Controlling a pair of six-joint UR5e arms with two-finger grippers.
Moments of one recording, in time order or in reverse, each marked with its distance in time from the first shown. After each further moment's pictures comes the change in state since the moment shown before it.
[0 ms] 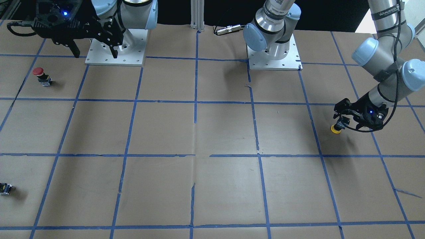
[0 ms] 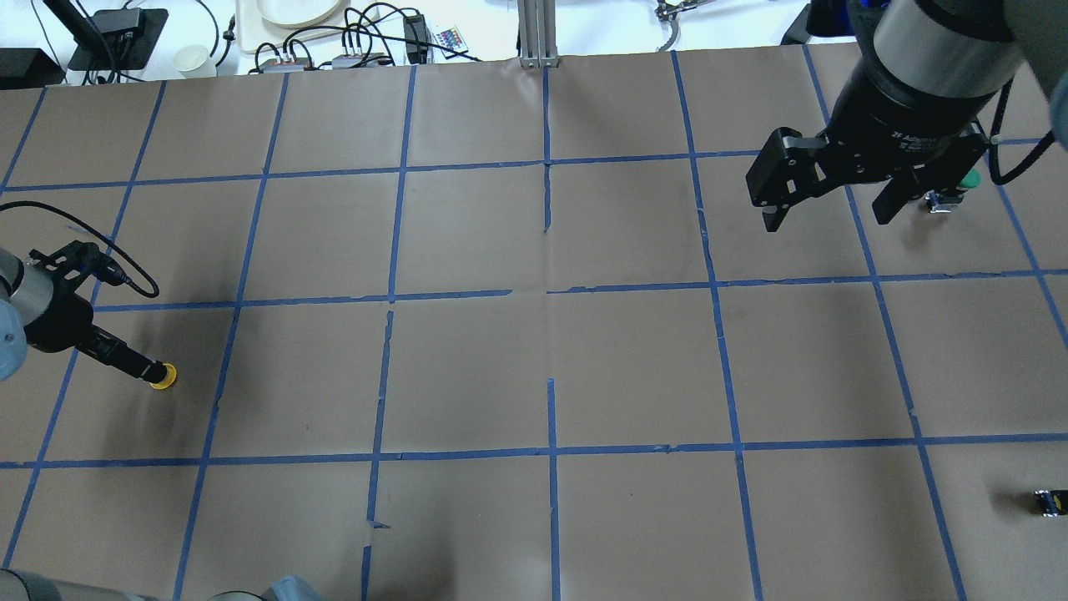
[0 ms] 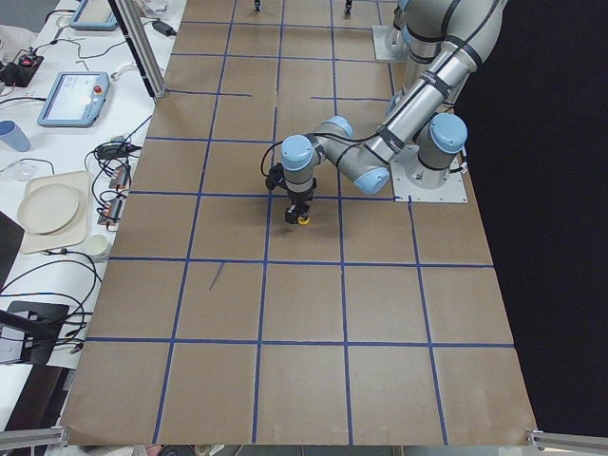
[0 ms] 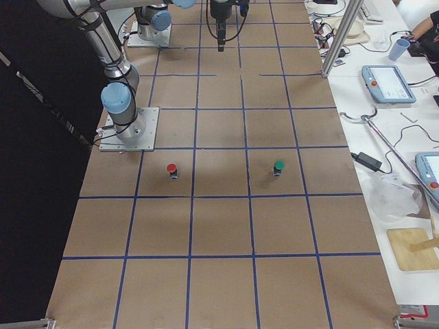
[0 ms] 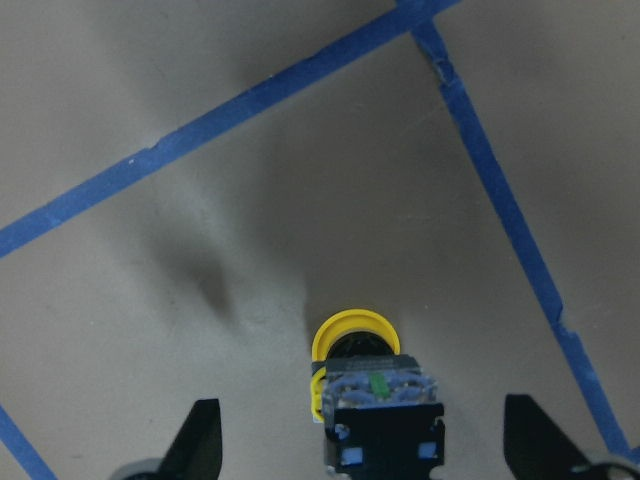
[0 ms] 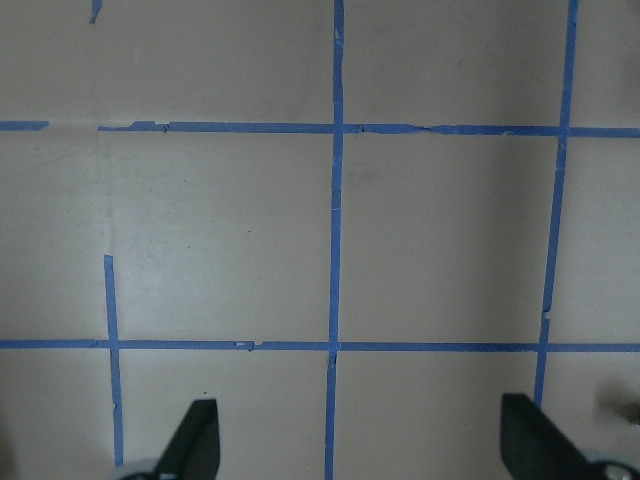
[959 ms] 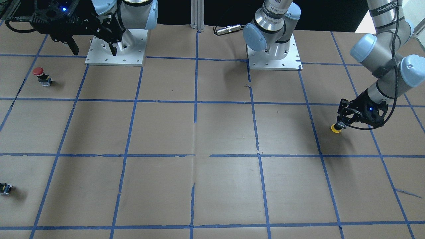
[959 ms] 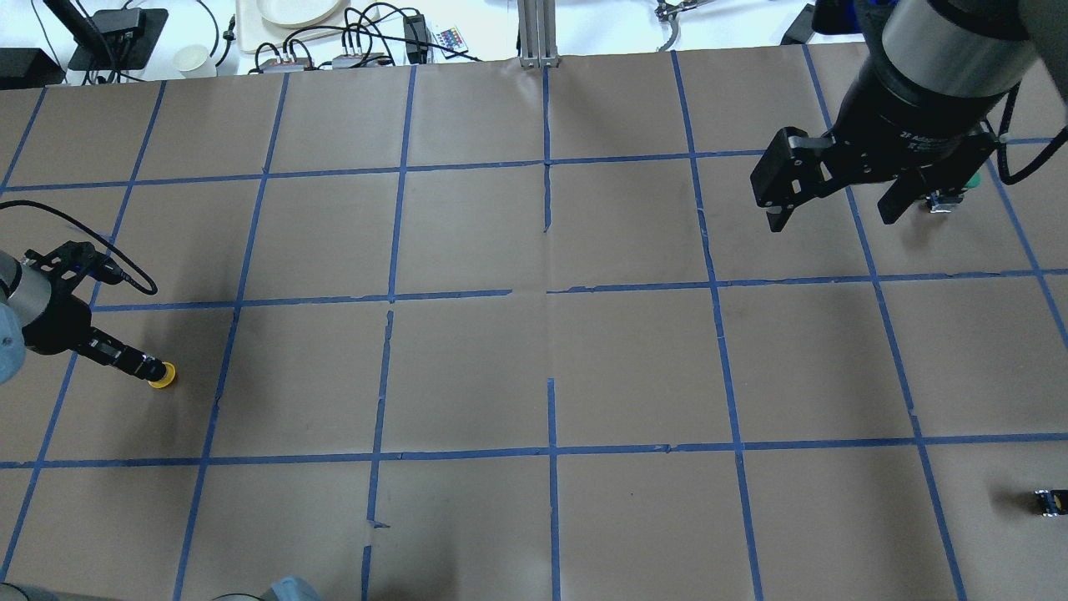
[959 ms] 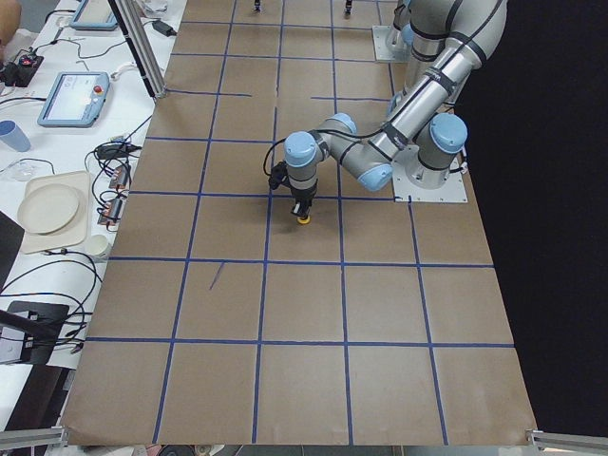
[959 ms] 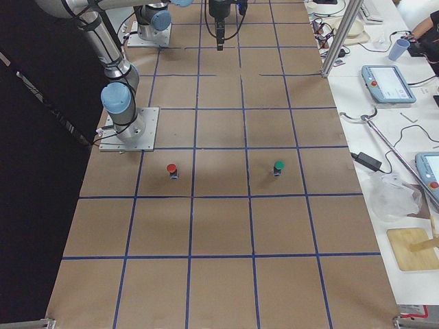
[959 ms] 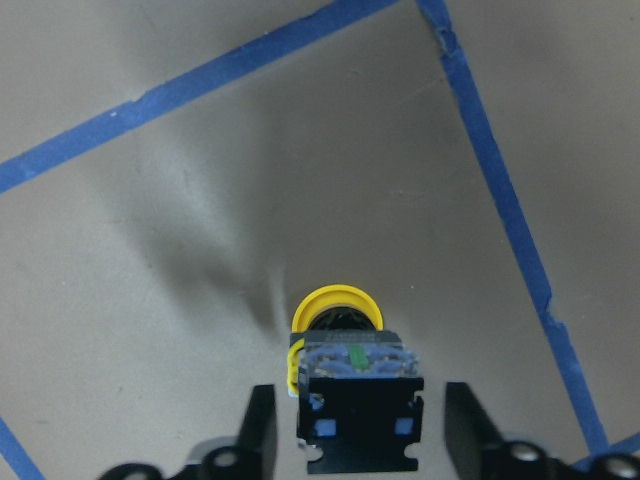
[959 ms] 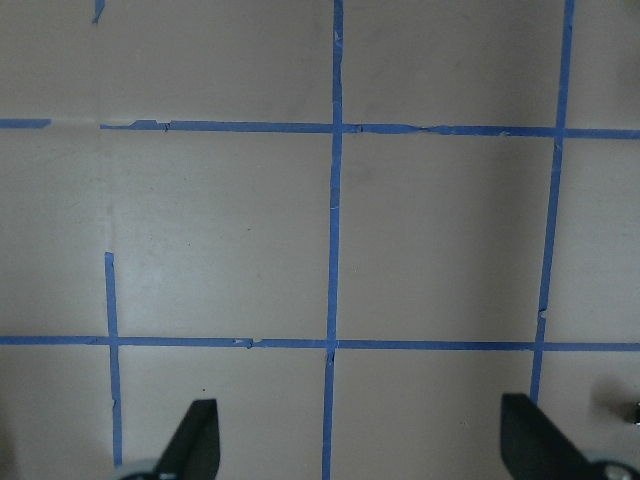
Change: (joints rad) left arm -0.009 0.040 -0.008 -0.012 0.012 -0.063; right arm -0.001 -0.014 -0.001 0.007 0.000 -0.010
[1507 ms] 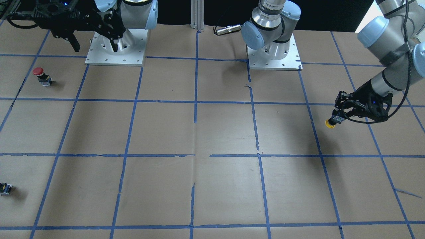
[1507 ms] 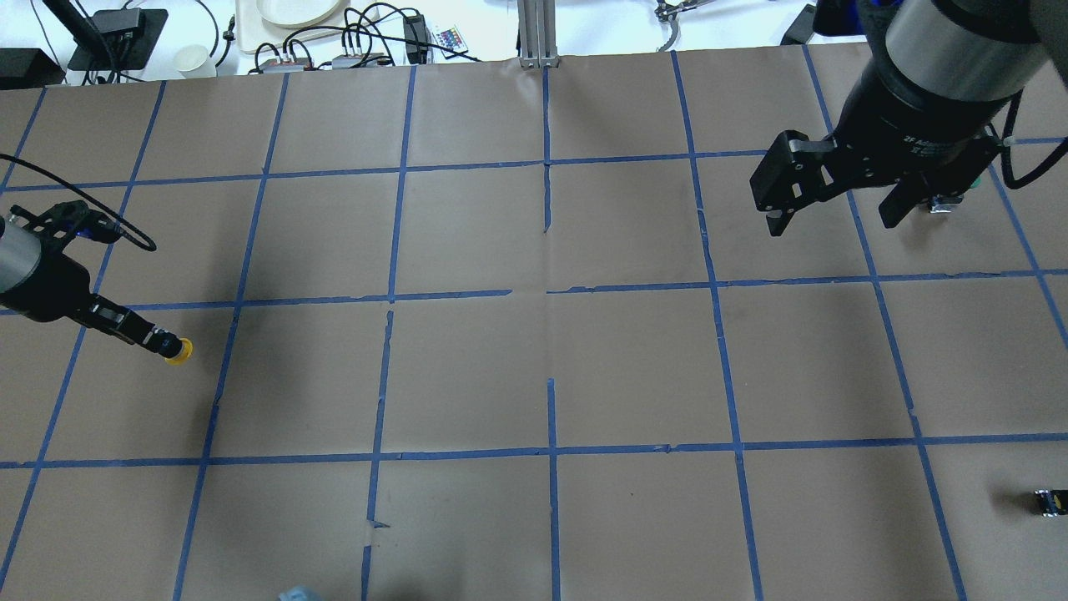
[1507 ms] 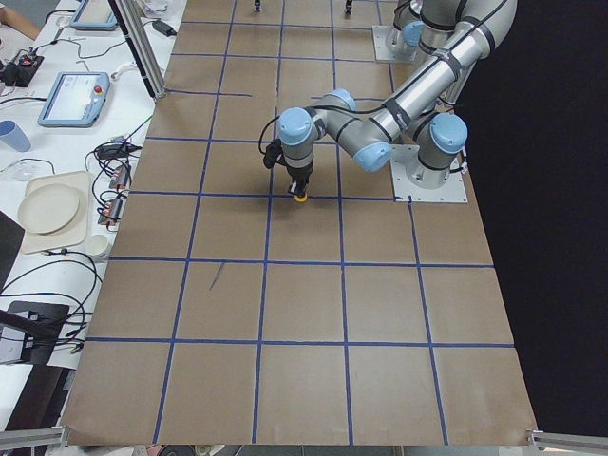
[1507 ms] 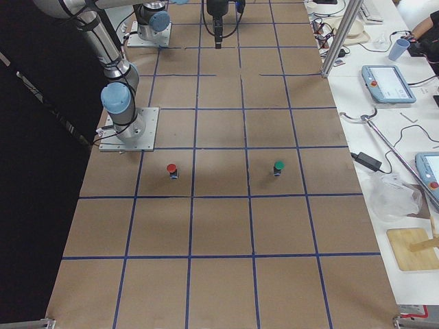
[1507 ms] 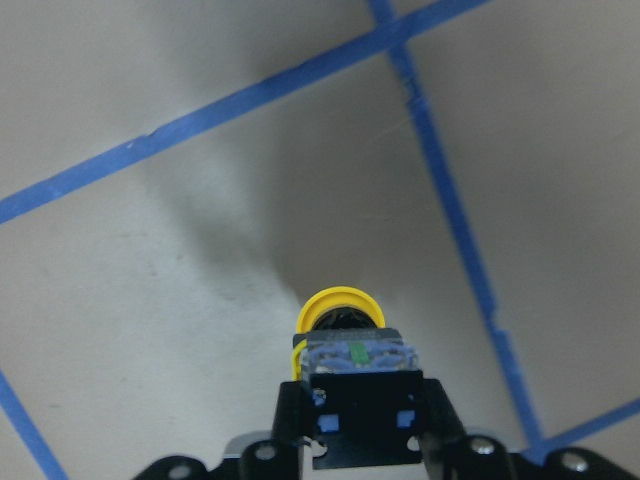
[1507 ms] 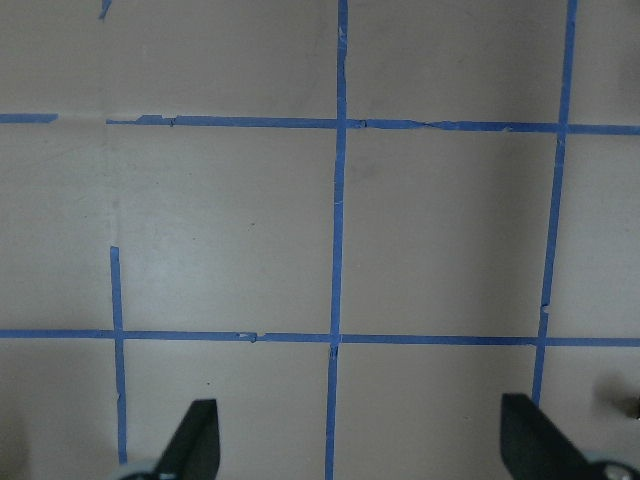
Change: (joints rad) left arm -0.102 0.091 0.150 -0.368 -0.125 -0.136; right arm 0.005 -0.011 0.001 0.013 0.003 0.006
